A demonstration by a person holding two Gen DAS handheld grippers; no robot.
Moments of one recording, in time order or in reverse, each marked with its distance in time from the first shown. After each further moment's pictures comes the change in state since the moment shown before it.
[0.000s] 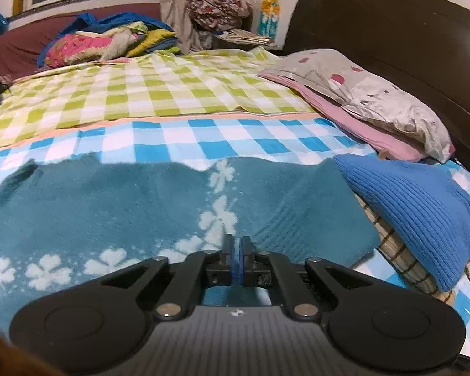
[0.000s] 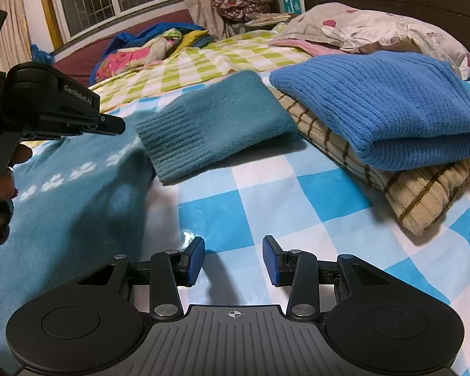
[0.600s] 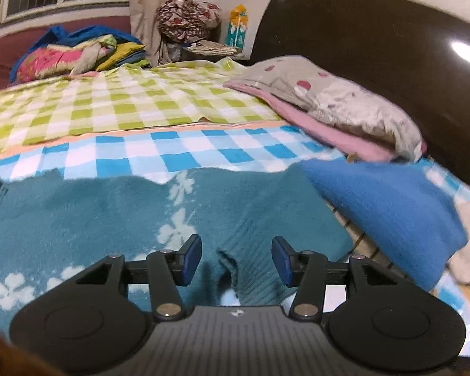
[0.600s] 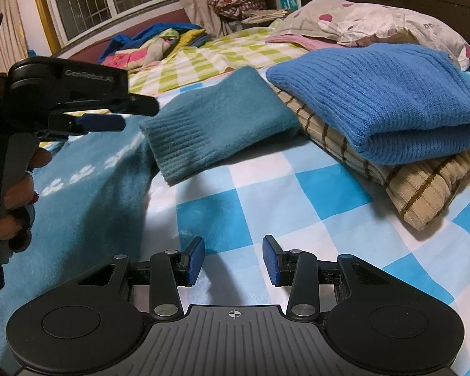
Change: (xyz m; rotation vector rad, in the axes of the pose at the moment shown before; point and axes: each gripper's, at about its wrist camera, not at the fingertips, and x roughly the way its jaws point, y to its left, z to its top) left arm 0.008 -0.019 -0.003 0.066 -0.053 -0.088; right arm 0.002 -0.004 0.000 0.029 0.010 0.011
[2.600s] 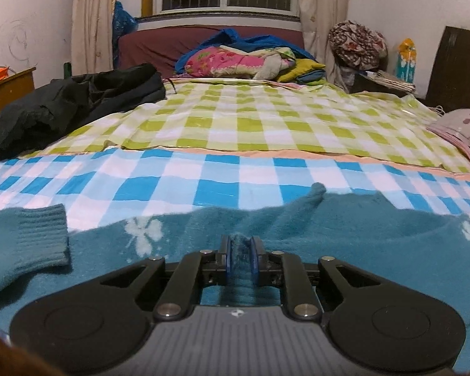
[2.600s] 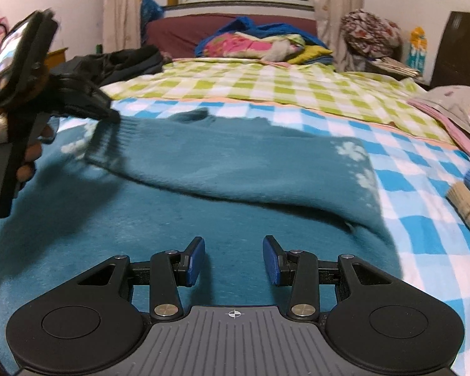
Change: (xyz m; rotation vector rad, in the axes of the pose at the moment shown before) left arm -0.094 0.298 -0.026 -0.234 -0.084 0.522; right arm 0.046 0.221 0.004 -0.443 -0.024 0.167
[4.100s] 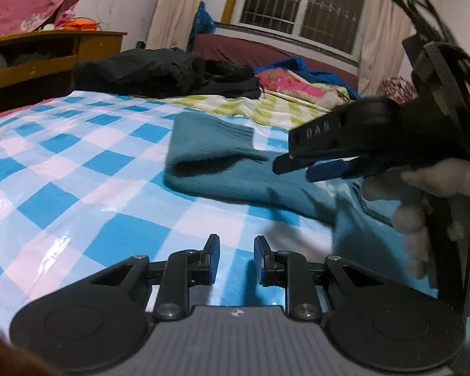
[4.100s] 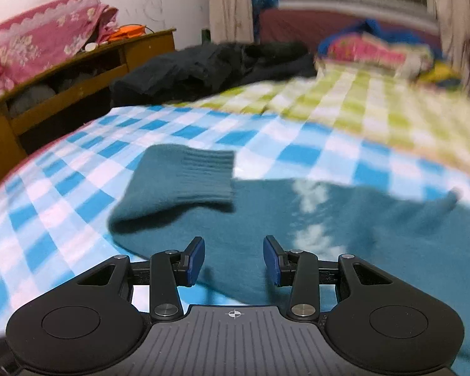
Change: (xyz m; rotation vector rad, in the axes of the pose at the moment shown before) left arm -0.137 0.173 -0.140 -0.263 -0.099 0.048; right arm 0.102 0.249 0.123 -0.103 0.069 0.376
